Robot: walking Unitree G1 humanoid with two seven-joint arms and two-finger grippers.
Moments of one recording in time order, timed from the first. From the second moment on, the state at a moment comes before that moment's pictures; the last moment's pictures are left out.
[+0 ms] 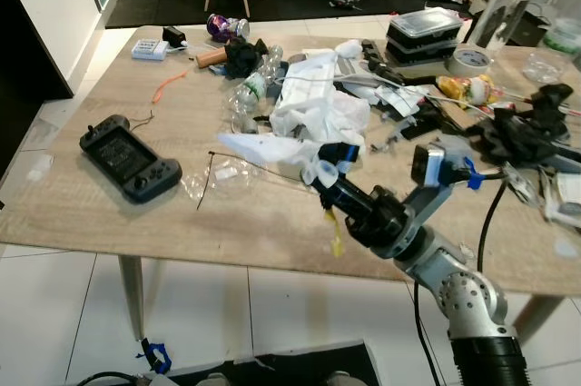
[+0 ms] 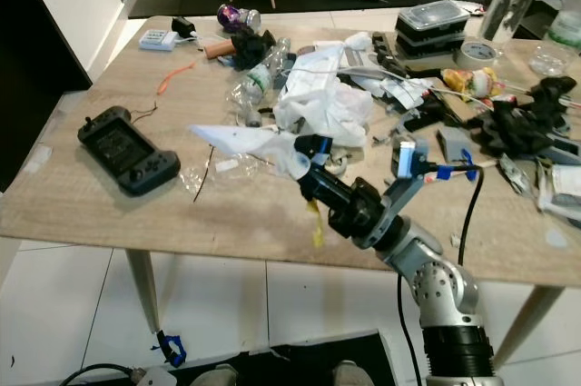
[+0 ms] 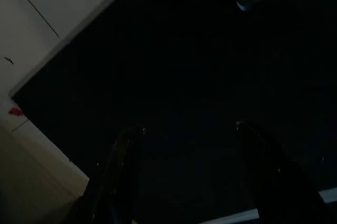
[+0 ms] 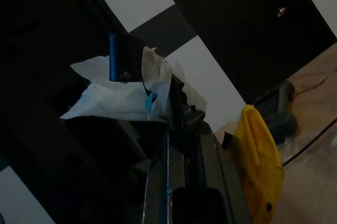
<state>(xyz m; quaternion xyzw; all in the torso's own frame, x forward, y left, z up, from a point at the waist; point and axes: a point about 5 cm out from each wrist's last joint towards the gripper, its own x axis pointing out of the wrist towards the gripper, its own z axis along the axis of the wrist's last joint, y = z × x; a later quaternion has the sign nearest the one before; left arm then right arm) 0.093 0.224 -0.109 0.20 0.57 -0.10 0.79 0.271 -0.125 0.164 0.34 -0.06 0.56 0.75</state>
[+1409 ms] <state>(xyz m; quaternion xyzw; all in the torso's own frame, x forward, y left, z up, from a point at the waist) 0.099 0.225 -0.108 0.21 0.57 -0.10 0.79 0.310 -0.136 0.140 0.34 -0.05 0.41 0.85</state>
